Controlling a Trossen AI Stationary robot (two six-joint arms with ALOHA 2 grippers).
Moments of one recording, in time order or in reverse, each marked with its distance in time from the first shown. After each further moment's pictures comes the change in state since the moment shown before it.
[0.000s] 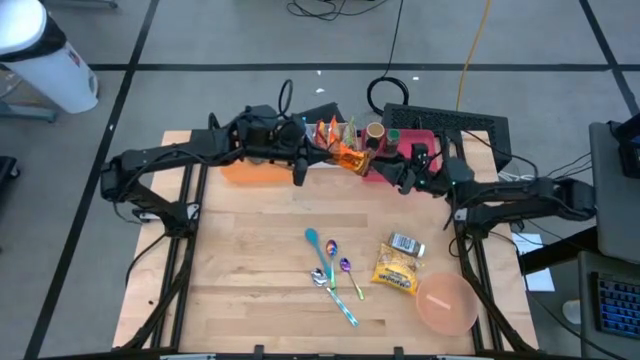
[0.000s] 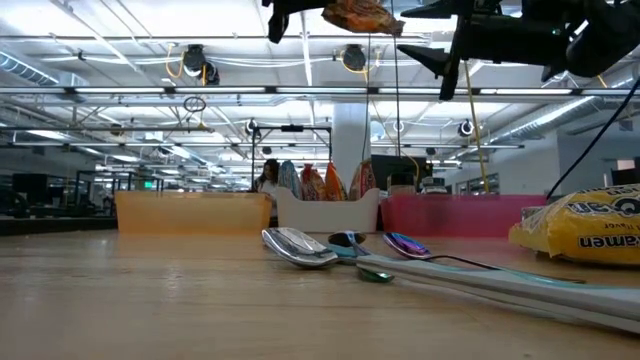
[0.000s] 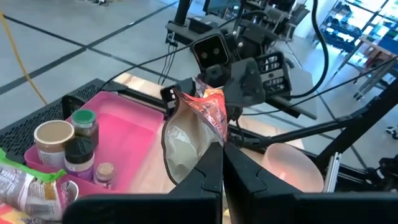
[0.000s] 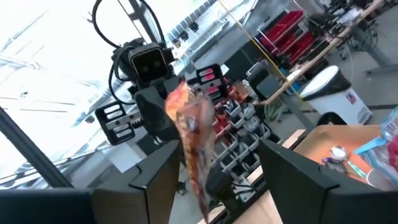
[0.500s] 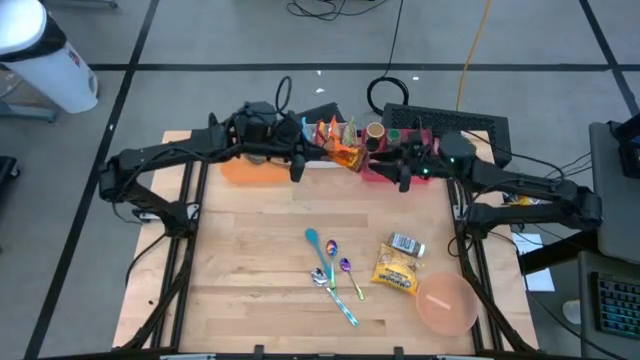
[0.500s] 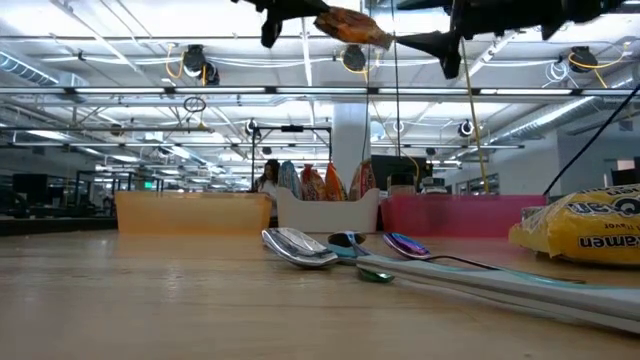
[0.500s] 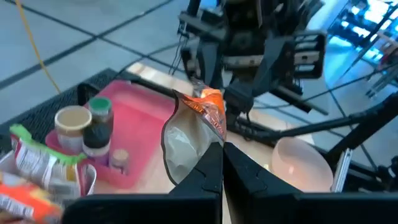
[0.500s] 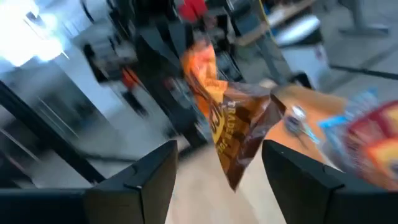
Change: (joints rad) left arm 0.029 -0.011 0.000 -0.066 0.000 0.002; right arm -0.087 -0.111 0.317 -0.757 -0.213 -0.230
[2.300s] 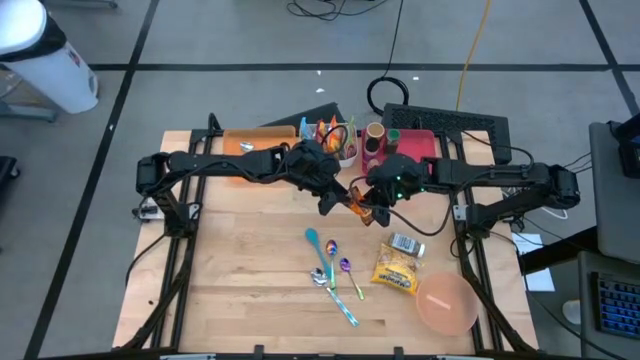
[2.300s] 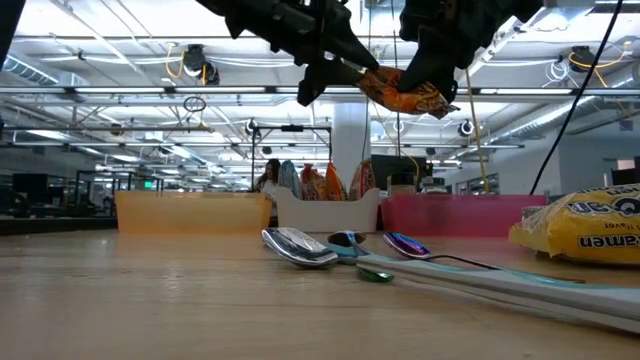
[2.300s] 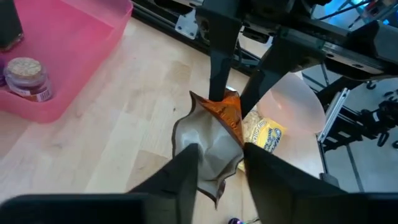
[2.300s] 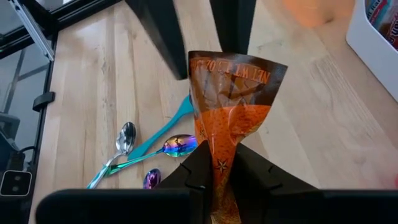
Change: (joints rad) left arm -0.128 0.296 0.000 0.052 0.075 -0.099; right arm 0.203 0.316 0.257 -0.628 0.048 -0.275
